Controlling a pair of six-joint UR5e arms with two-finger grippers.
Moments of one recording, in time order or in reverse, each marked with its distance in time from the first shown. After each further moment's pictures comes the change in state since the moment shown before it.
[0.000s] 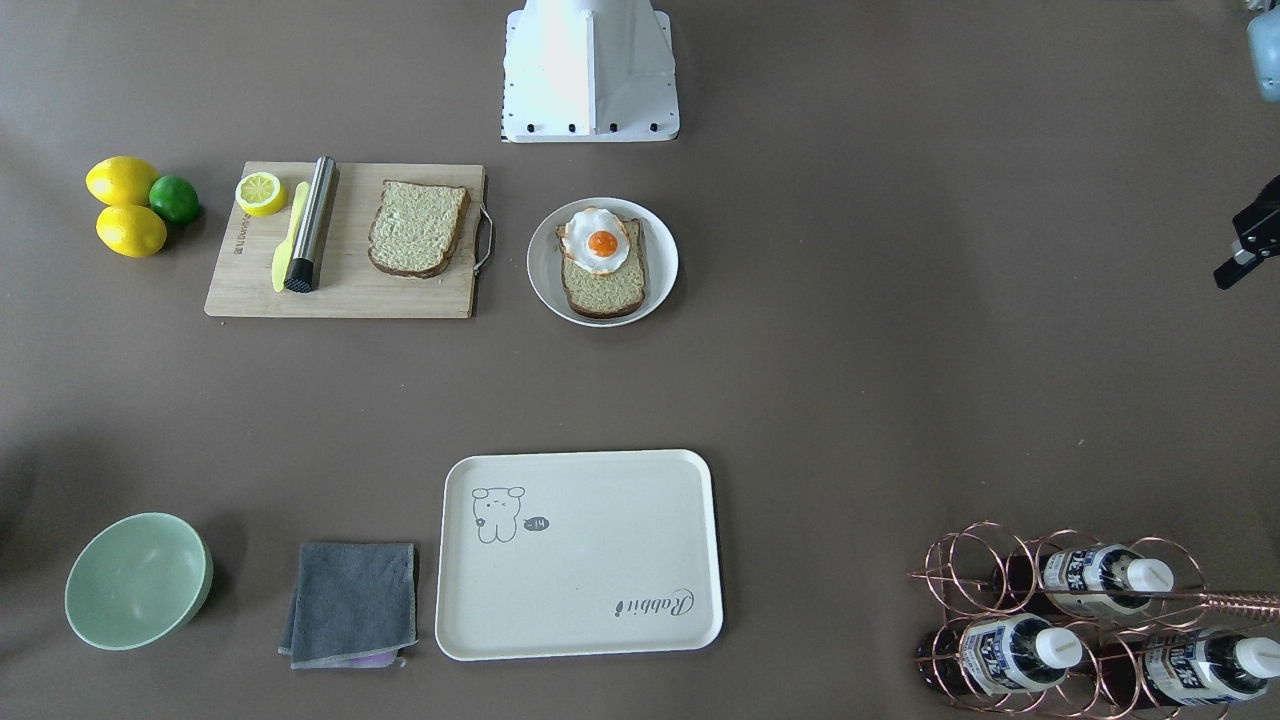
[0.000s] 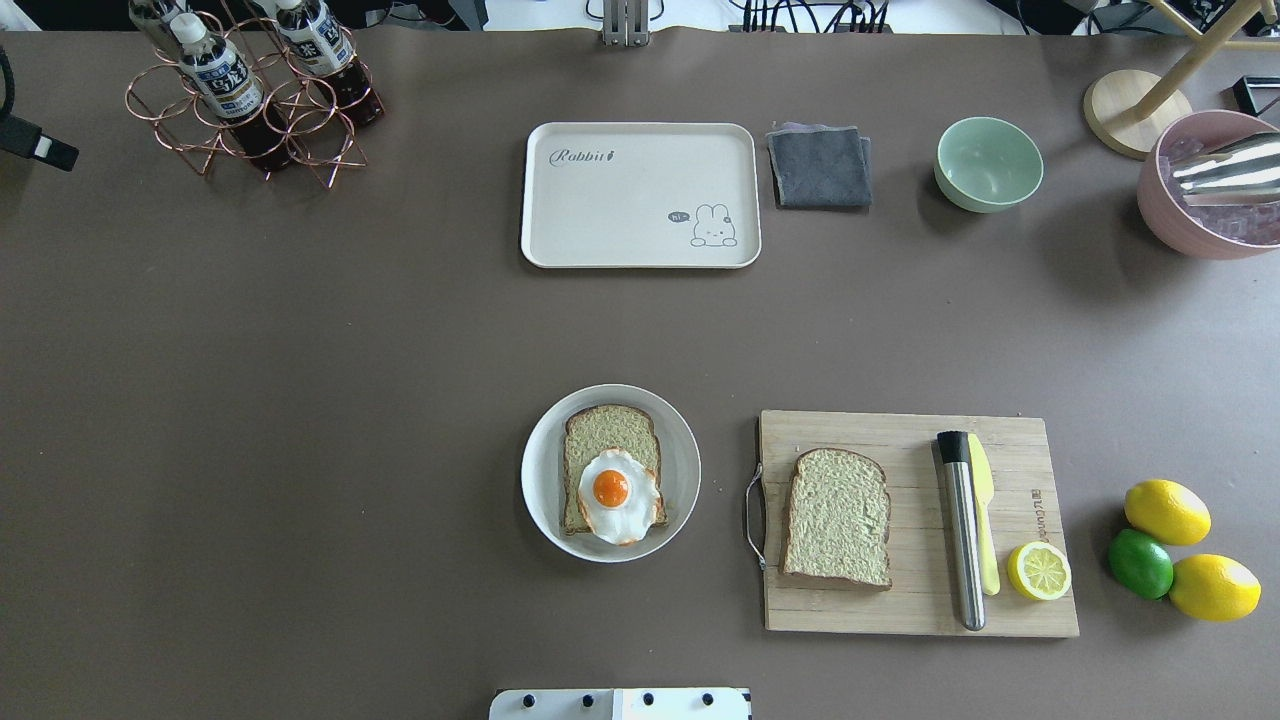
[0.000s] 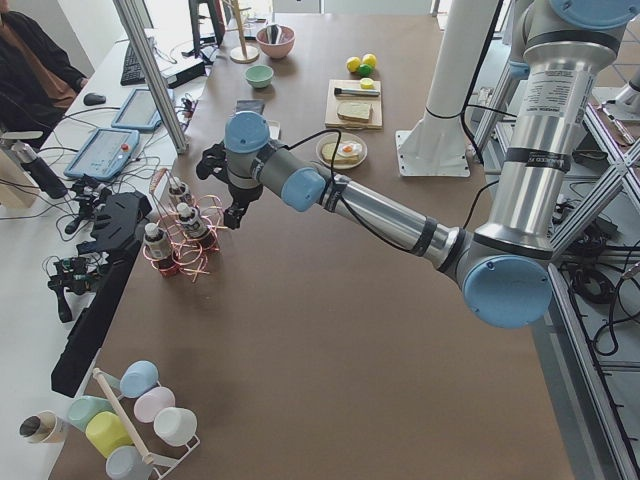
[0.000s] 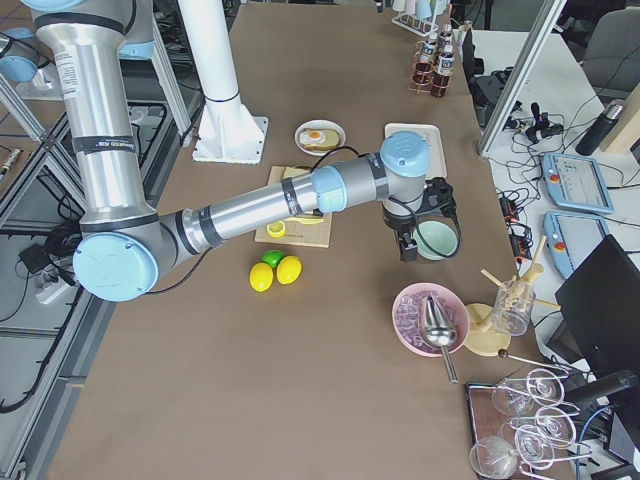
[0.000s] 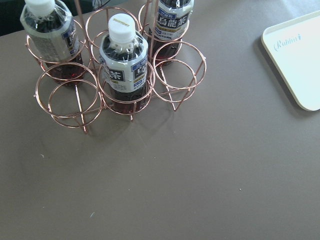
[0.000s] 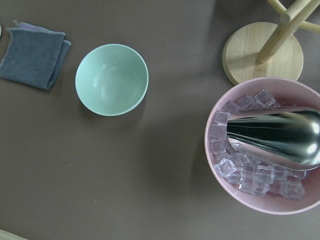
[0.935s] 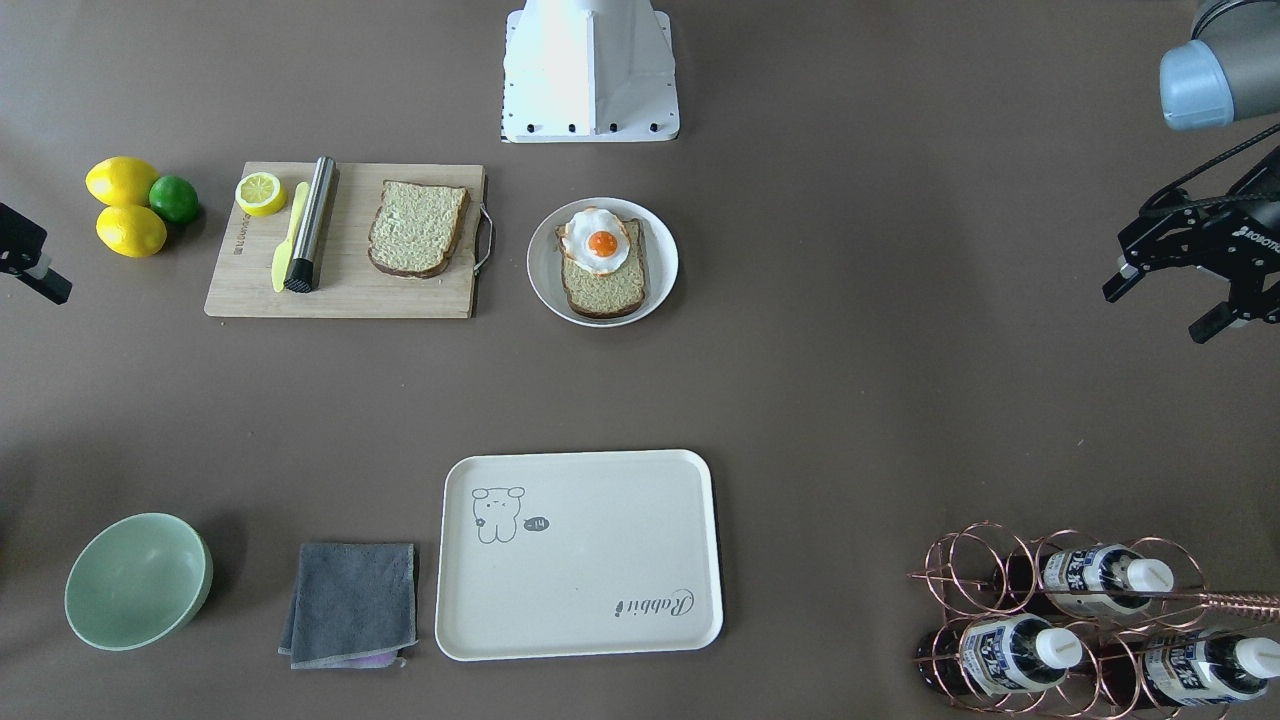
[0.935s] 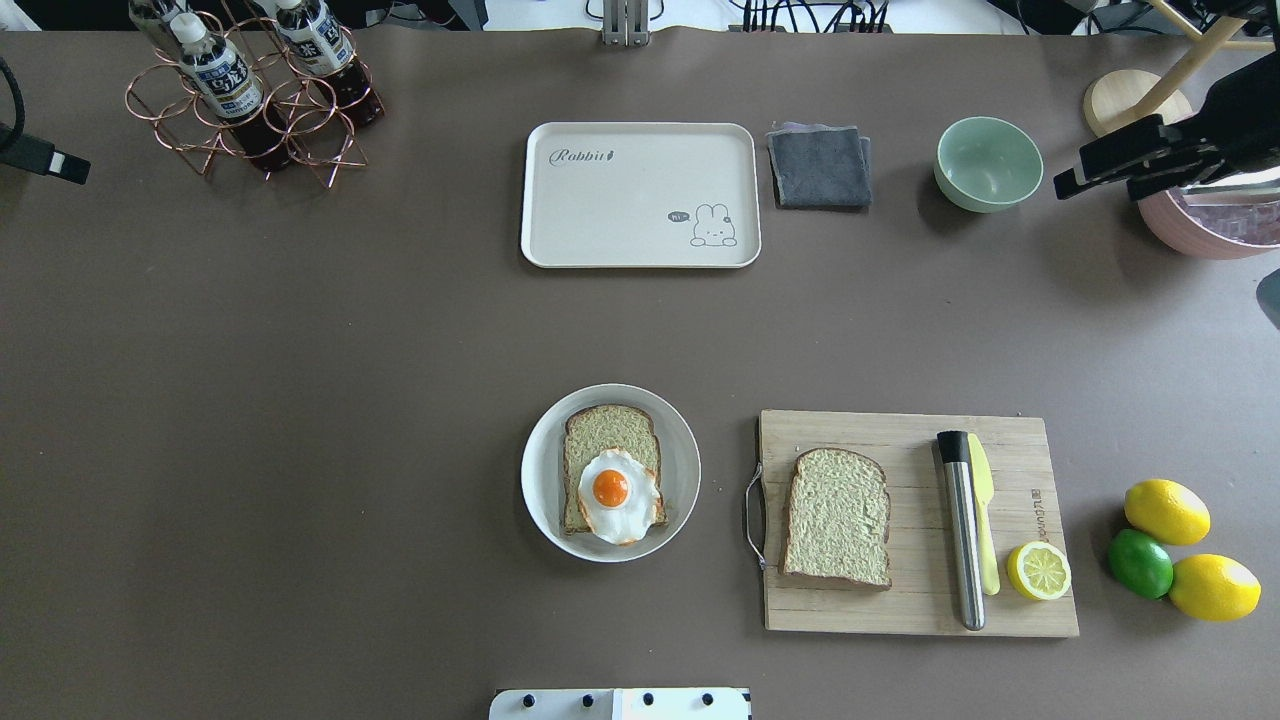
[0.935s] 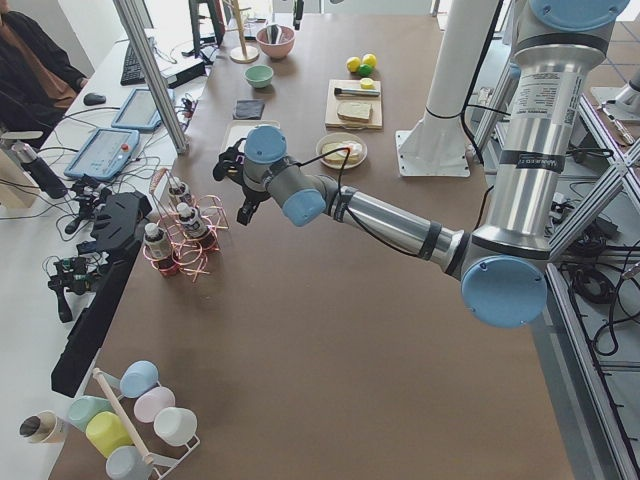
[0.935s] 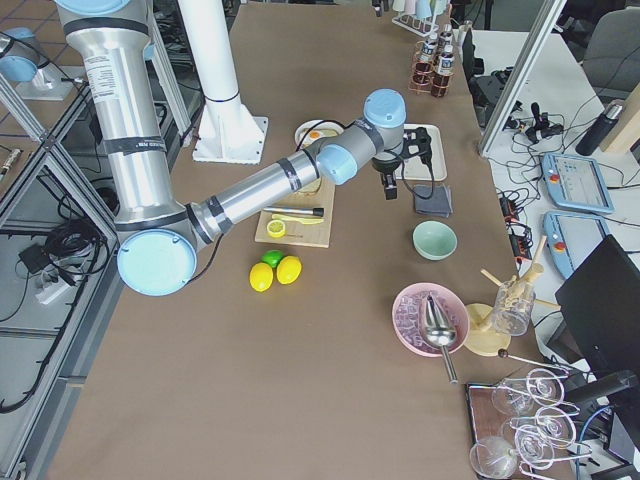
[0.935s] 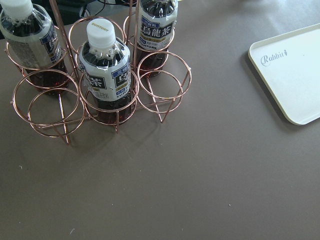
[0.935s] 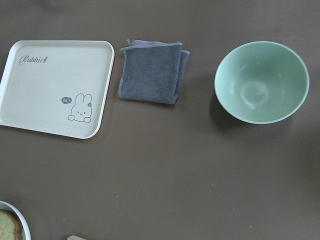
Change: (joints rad) left arm 0.033 0.049 0.018 -0.180 0.052 -0.142; right arm -0.300 0.027 0.120 0.337 -0.001 0.649
